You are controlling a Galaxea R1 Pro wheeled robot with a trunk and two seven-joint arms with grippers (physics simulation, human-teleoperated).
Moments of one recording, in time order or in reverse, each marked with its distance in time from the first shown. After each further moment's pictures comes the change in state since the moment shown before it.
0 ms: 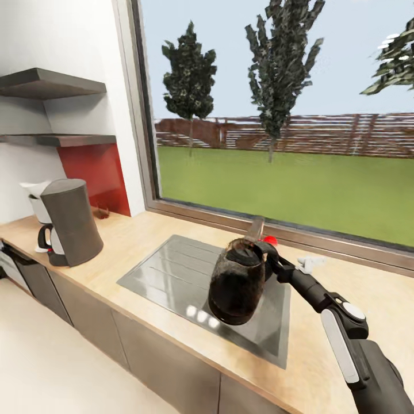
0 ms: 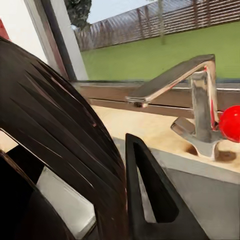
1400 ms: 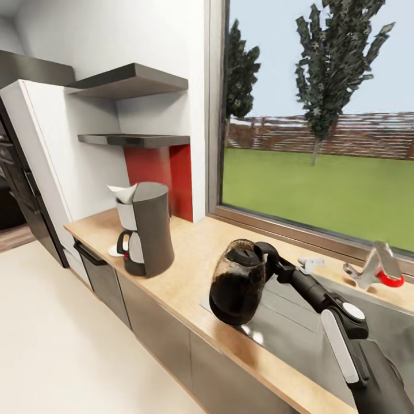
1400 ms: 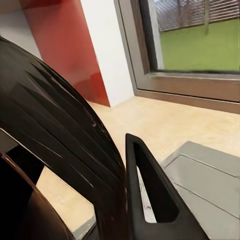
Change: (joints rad) left arm 0.000 0.003 -0.002 -0.001 0.002 0.001 0.002; right arm 0.000 0.000 -0.001 0.005 0.006 -0.001 -0.006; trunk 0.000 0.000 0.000
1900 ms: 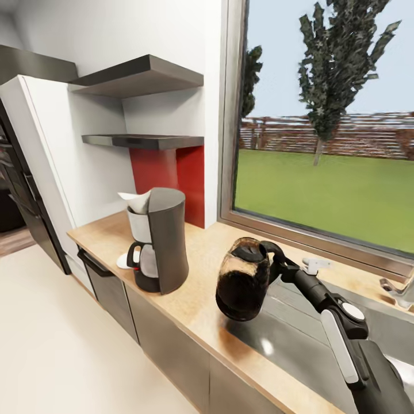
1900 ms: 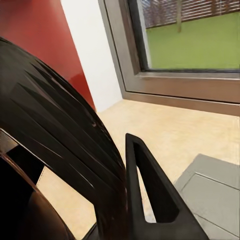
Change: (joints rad) left arm 0.000 0.001 0.000 0.000 -0.001 0.000 0.000; right arm 0.000 0.000 0.001 0.005 -0.001 0.001 -0.119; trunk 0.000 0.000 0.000
